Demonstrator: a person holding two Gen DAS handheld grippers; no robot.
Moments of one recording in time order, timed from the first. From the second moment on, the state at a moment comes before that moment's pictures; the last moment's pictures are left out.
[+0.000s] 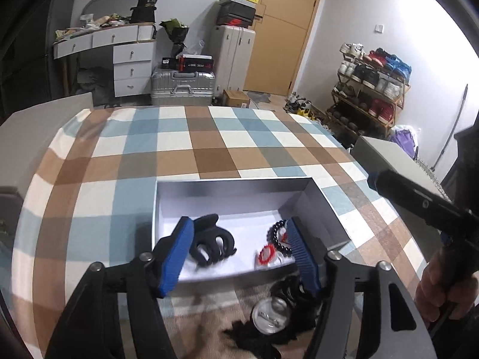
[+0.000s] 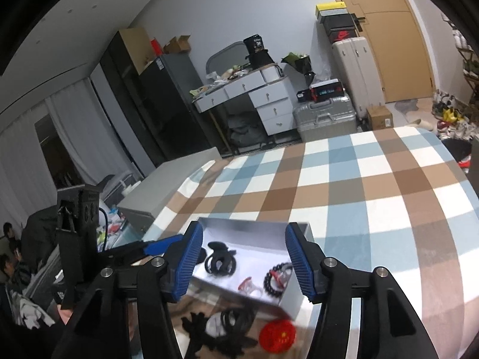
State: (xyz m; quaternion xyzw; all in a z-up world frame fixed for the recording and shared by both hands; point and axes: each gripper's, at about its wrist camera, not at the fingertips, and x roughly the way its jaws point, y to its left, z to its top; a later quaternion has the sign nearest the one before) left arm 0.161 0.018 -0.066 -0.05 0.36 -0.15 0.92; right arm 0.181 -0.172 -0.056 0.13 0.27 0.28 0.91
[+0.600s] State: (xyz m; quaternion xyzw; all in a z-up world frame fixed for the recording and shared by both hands) left arm 0.110 0.016 -0.070 -0.04 0.34 -0.11 0.93; right arm 0.118 -0.179 -0.076 0.12 0.28 0.26 0.92
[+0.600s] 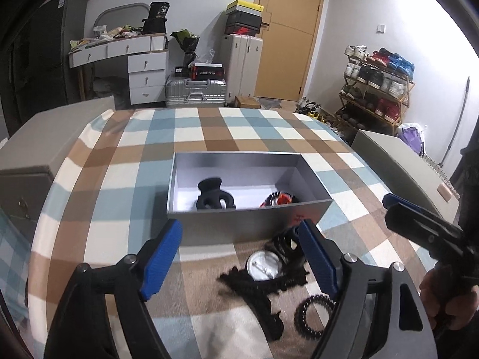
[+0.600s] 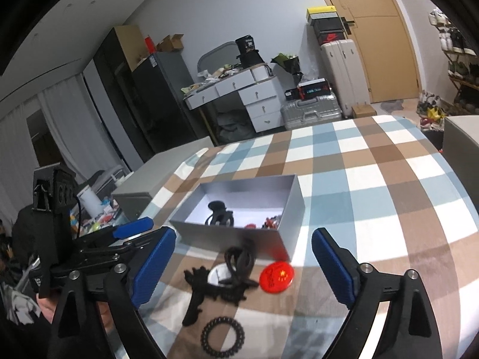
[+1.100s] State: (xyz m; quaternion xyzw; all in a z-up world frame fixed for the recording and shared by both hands) left arm 0.074 0.016 -0.101 -0.05 0.37 -0.10 0.92; right arm 0.087 -0.169 -0.107 0.07 0.32 0.24 0.91
